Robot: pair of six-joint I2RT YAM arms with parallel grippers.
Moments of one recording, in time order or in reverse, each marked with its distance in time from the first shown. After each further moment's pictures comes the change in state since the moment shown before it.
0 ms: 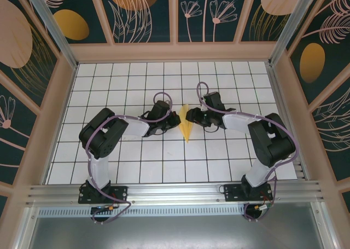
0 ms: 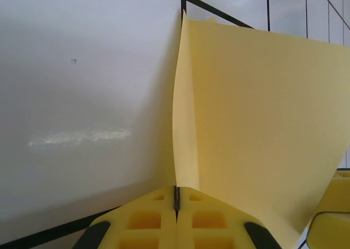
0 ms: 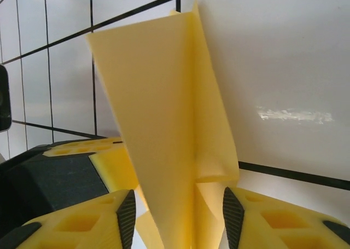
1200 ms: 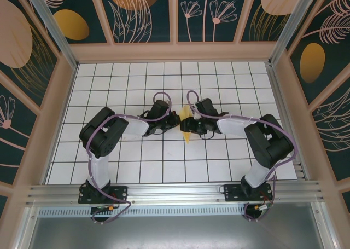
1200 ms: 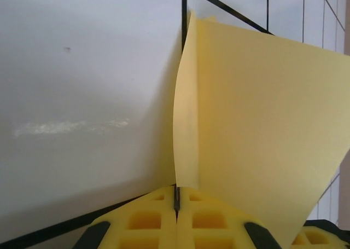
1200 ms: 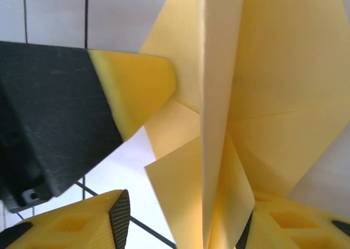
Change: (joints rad) left arm 0.013 0.010 0.006 0.010 0.068 -0.039; right arm 0.111 0.000 -0.023 -0.071 0.013 -0.076
